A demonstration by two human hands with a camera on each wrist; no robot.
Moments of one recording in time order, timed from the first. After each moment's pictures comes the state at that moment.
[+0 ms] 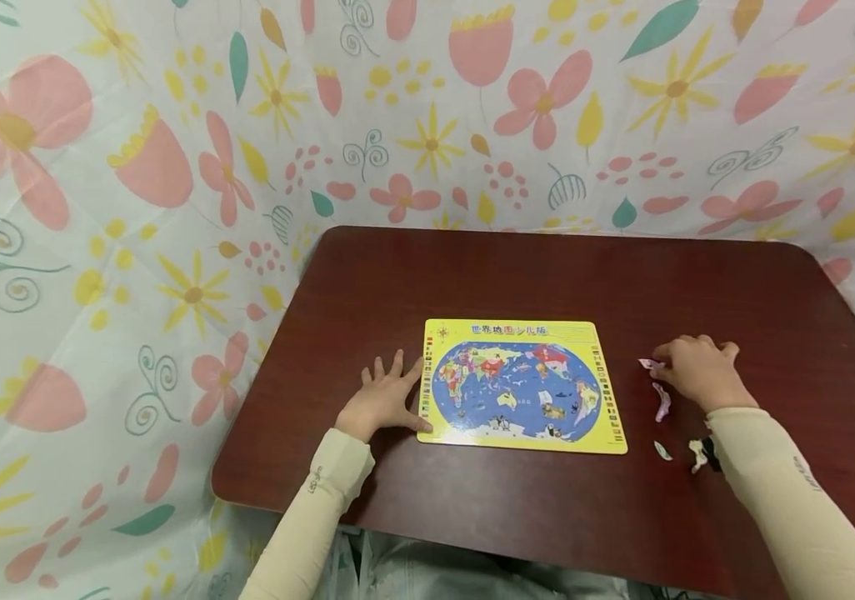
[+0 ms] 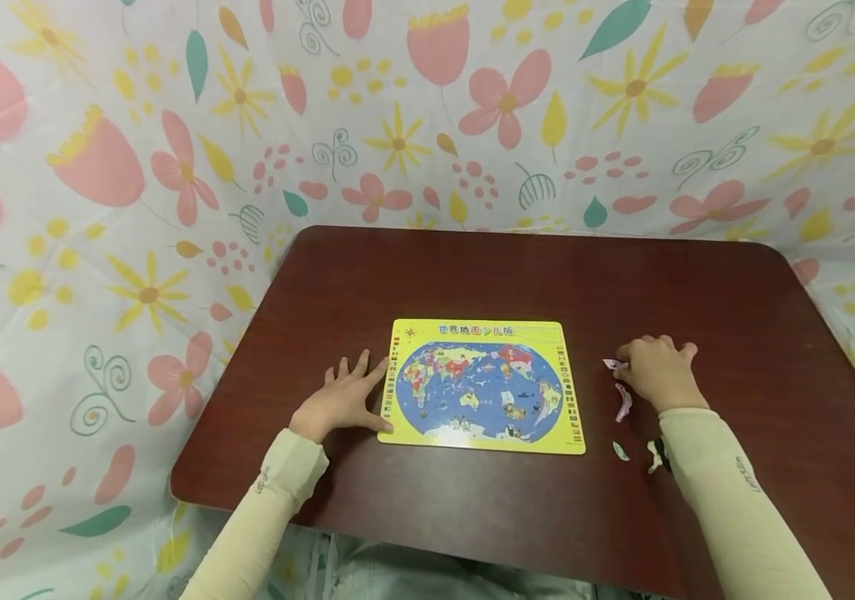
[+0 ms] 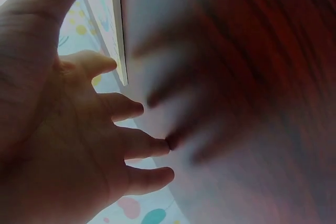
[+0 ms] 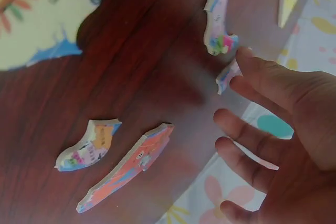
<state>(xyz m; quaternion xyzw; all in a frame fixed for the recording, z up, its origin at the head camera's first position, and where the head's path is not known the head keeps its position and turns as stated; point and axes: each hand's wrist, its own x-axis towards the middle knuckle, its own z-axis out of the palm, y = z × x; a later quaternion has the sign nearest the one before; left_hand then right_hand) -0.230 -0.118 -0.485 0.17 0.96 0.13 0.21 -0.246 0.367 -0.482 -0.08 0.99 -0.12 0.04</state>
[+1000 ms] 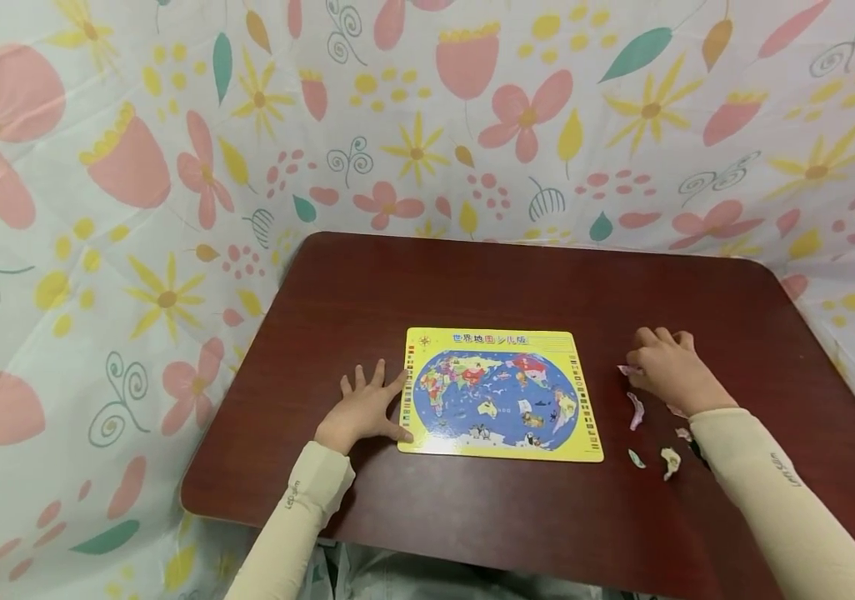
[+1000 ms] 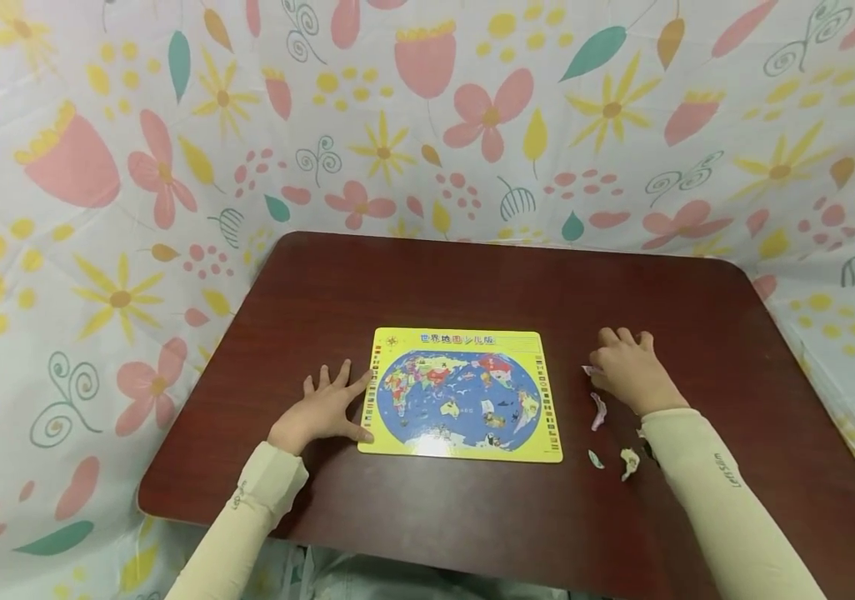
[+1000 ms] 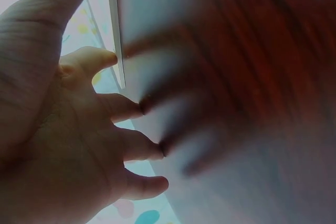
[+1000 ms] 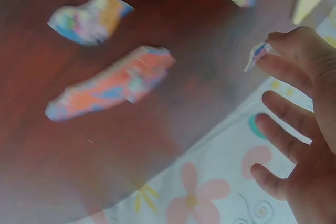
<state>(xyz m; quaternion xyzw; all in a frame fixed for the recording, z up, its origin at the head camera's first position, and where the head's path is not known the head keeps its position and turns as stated) -0.225 -0.122 -0.490 0.17 0.95 0.17 0.20 -0.250 0.368 -0.471 -0.22 0.97 0.01 -0.05</state>
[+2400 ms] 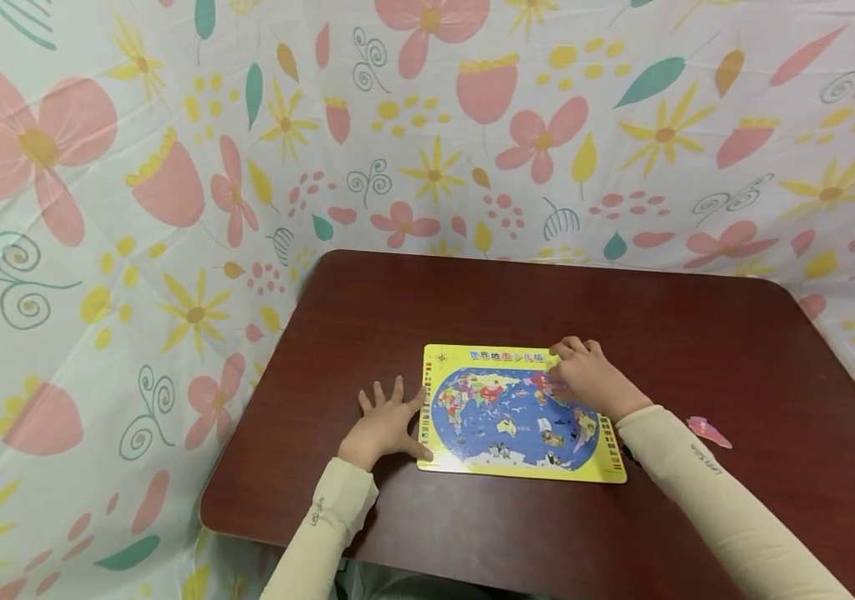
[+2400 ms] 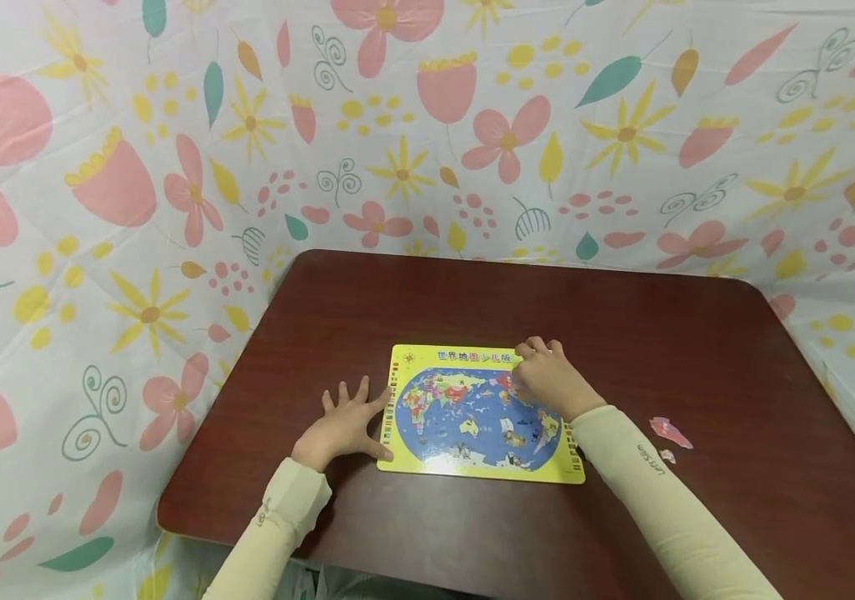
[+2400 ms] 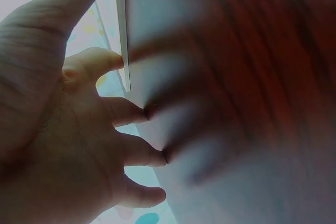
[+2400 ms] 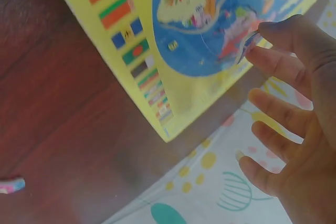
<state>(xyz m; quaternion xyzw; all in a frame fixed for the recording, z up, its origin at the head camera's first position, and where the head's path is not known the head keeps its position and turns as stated) -0.222 -0.118 -0.488 0.16 0.96 0.16 0.19 -0.271 0.239 -0.468 -0.31 0.95 -0.01 -0.03</state>
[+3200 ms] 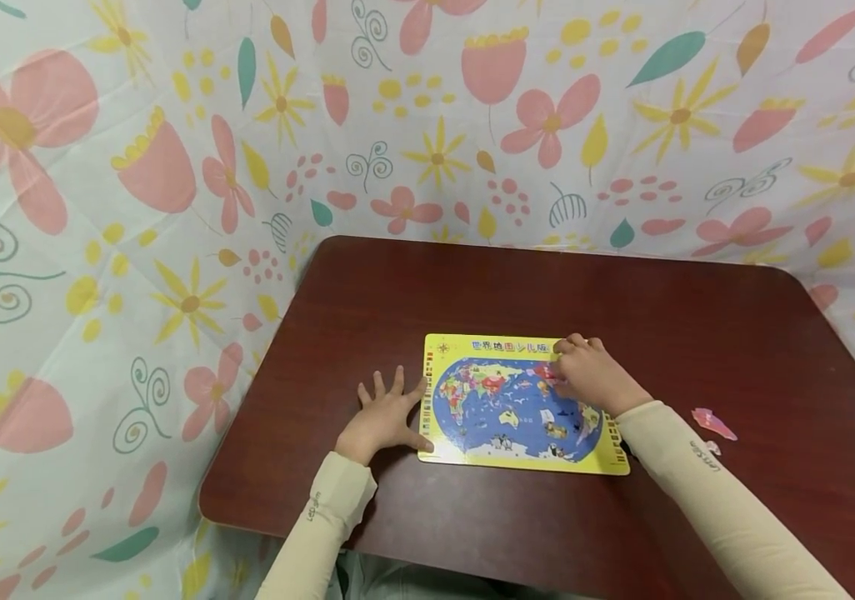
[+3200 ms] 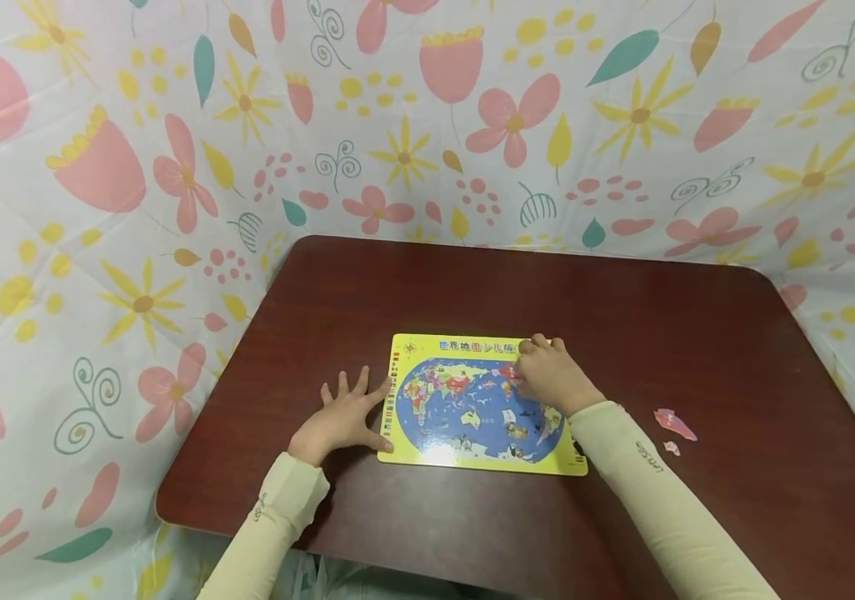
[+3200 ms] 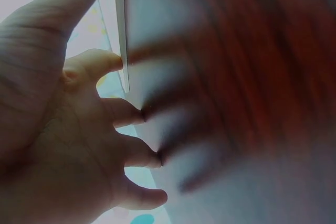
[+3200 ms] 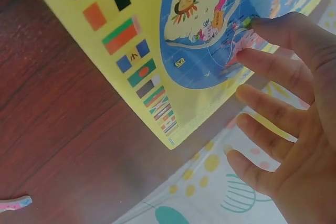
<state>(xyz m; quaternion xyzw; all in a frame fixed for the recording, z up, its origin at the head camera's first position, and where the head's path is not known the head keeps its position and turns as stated) -0.224 -0.123 -0.488 0.16 0.95 0.17 0.19 -0.274 0.232 -0.478 -0.29 0.96 0.01 -0.01</state>
